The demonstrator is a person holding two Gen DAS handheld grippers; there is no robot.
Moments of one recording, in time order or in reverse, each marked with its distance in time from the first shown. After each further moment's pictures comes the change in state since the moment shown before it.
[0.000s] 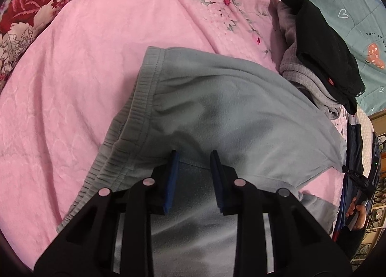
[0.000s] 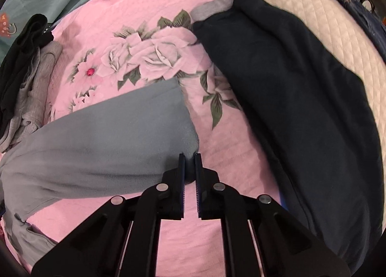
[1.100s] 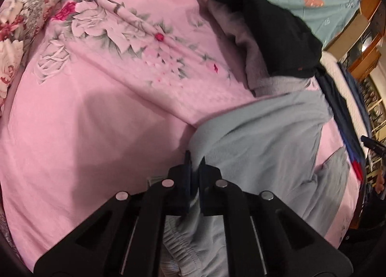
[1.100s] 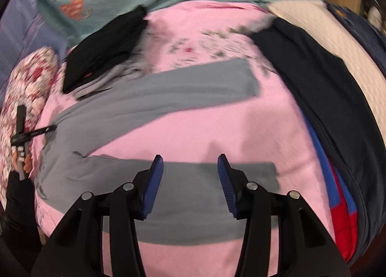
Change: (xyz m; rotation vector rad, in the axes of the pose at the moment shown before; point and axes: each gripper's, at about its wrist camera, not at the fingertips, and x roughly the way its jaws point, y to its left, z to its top) left arm 0.022 0.005 0.098 0.524 -0.047 -0.254; right arm -0.136 0.096 -0.120 -0.147 -0.107 0.215
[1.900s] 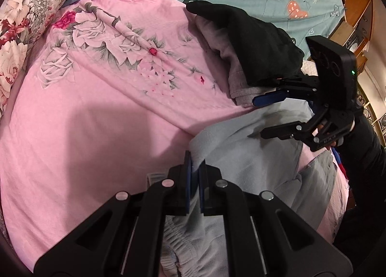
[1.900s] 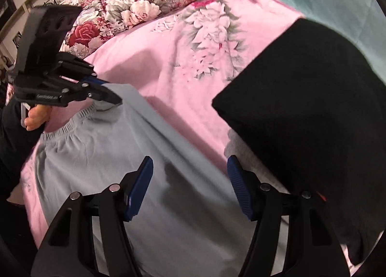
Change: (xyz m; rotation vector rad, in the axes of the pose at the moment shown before) left arm -0.024 -0.001 -0.010 0.025 -0.067 -0.078; right arm 0.203 0.291 0.102 -0.880 0.191 0.400
